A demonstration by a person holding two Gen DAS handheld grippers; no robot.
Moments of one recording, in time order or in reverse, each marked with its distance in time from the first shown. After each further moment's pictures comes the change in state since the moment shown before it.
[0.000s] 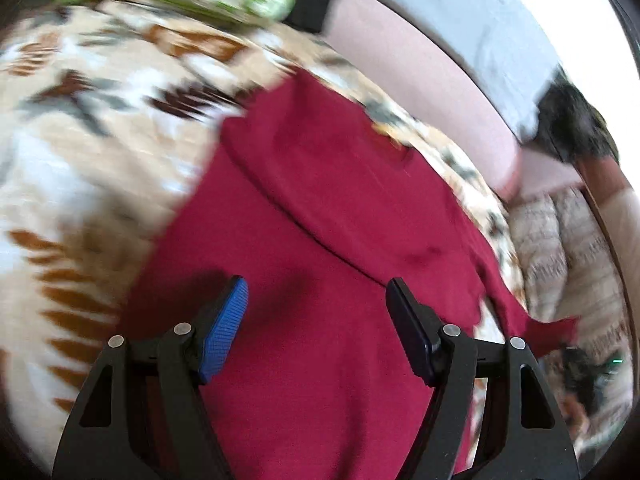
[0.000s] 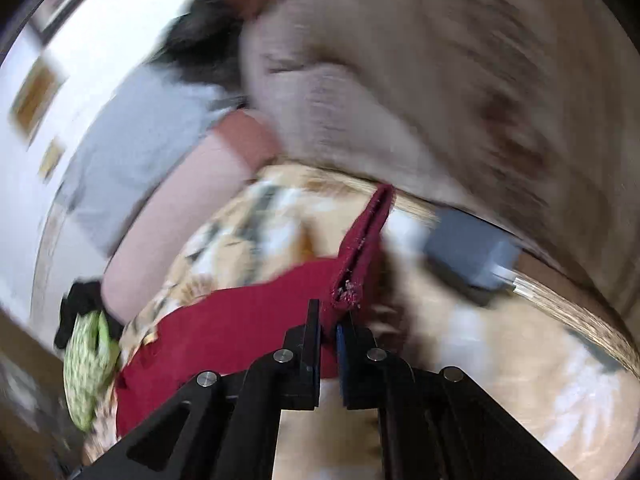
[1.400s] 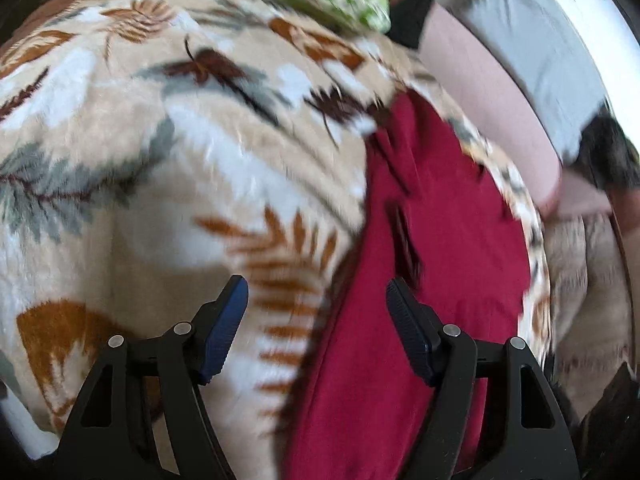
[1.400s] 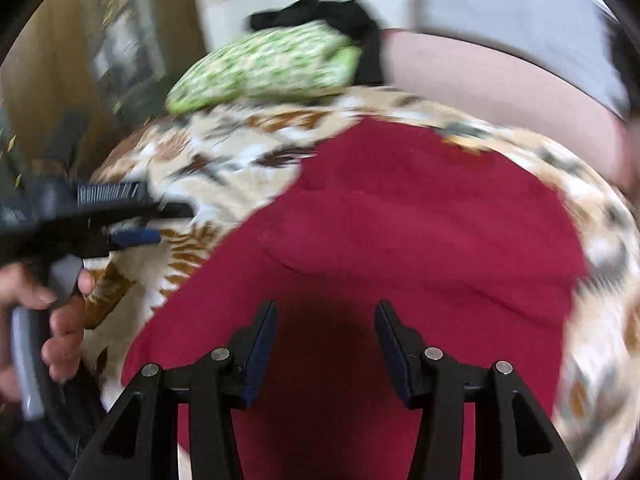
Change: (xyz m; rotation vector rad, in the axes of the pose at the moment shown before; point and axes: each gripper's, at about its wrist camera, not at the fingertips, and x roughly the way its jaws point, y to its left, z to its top) left arm -0.057 0.106 0.015 -0.060 0.110 0.086; right arm -0.009 0.282 -0.252 -0.789 0.406 0.285
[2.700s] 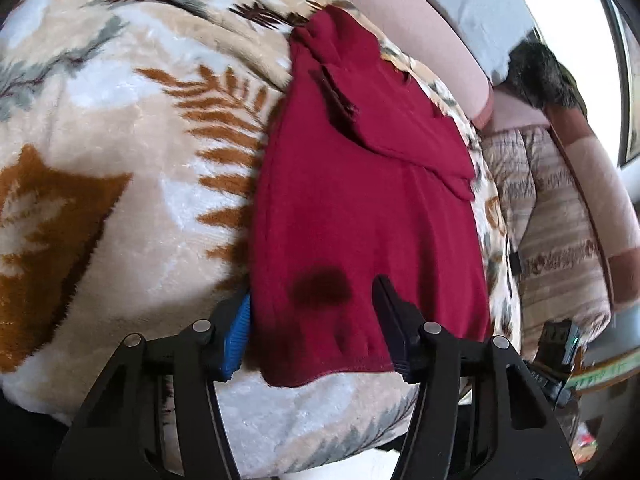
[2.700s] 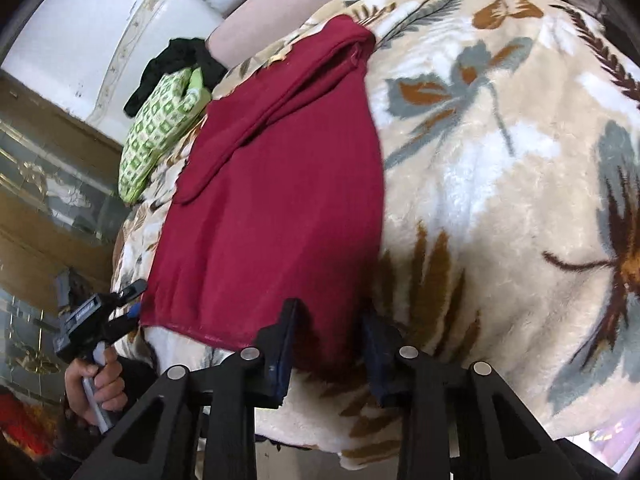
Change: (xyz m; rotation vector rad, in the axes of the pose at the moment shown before) left arm -0.003 -0.004 -0.085 0.178 0.151 -0.232; right arm -0.054 -0.106 -0.148 0.534 0.118 0.157
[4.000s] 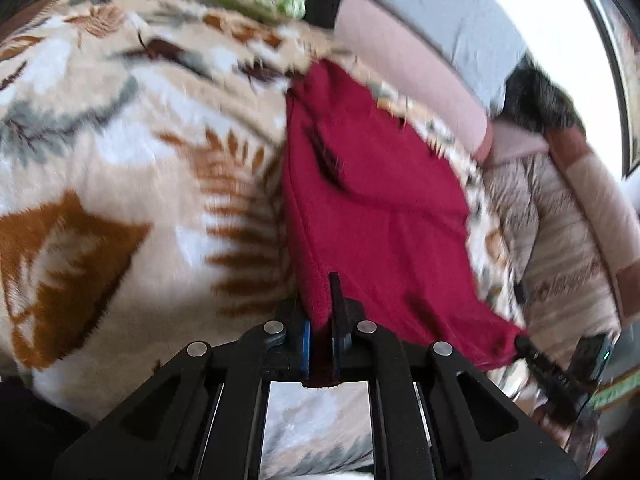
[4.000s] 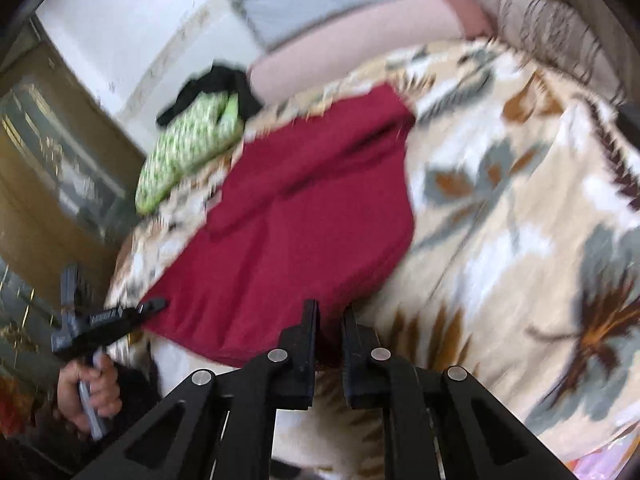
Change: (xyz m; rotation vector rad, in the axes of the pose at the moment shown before) left arm -0.039 -0.014 0.008 -0.022 -0.206 0.039; right arm -0.051 0.028 0.013 -0.092 -0.275 -0.048
